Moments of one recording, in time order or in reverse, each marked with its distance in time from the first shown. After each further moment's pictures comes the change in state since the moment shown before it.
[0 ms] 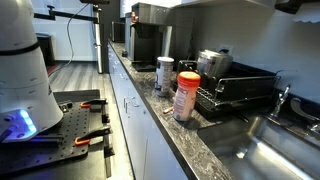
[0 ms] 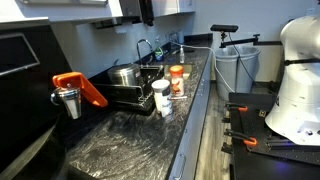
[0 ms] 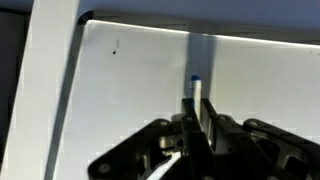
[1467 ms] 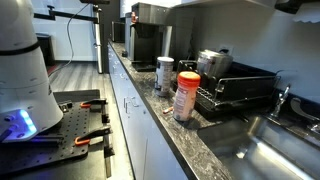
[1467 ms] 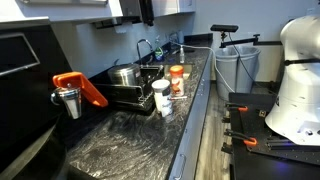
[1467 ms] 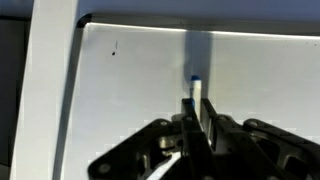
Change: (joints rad) arm 0.002 -0.011 0.000 -0.005 0.001 -0.001 0.051
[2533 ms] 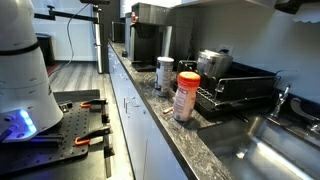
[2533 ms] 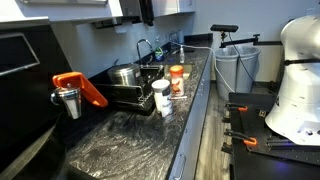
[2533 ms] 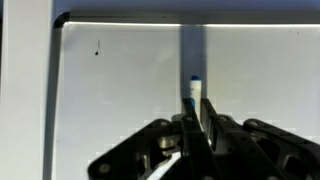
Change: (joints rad) arm -0.011 -0.016 -0.029 -0.030 -0.015 0.137 0.054
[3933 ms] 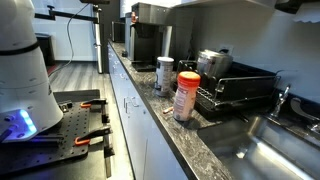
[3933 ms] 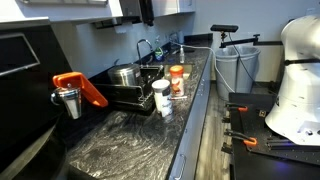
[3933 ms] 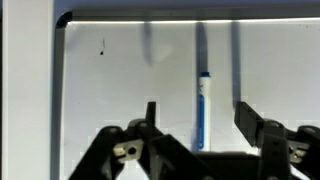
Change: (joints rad) arm -0.016 -0.019 -0.016 -0.021 0.000 0.056 0.016
